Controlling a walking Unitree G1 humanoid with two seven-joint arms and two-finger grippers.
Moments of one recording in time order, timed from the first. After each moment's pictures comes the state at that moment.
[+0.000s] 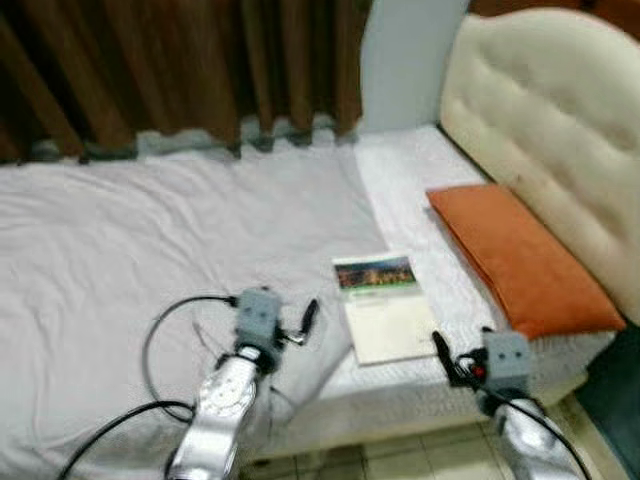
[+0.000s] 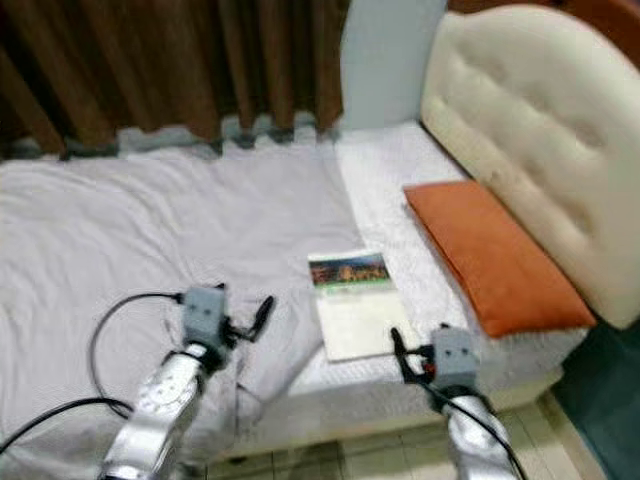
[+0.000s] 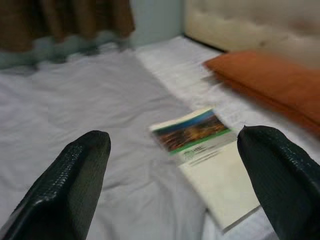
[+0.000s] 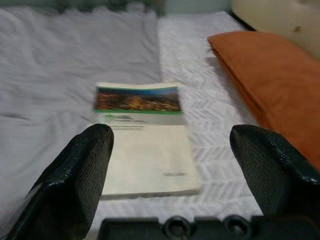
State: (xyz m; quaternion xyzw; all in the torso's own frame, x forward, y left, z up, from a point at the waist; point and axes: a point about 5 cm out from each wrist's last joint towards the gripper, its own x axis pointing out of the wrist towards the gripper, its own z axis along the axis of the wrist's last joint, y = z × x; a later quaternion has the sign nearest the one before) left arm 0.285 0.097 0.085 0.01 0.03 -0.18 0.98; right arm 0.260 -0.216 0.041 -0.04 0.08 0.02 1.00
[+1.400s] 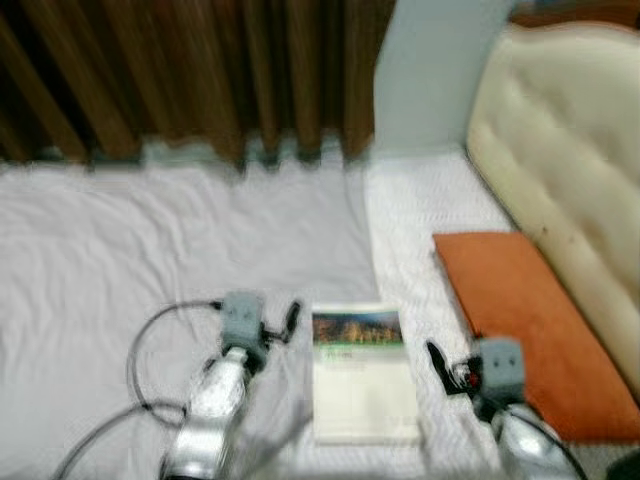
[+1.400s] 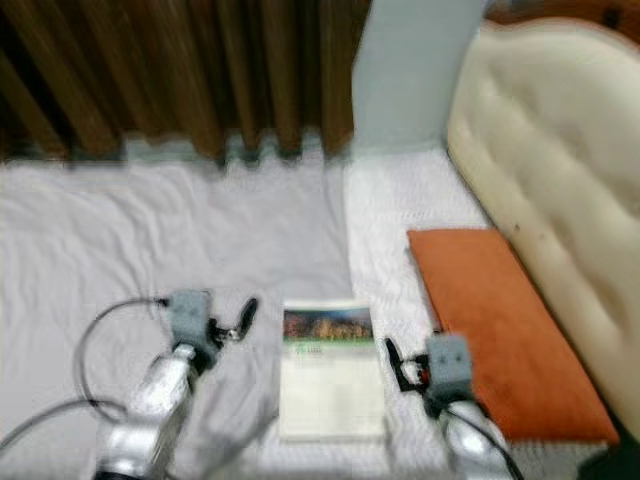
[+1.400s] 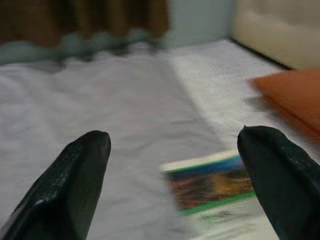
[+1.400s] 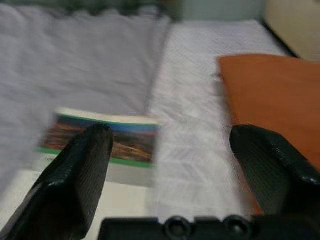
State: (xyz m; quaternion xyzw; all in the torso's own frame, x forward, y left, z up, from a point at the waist) left arm 0.291 0.112 0.072 0.00 0.05 -0.14 0.99; right arm 0.258 -0.214 0.037 -0.05 0.09 0.05 0.99
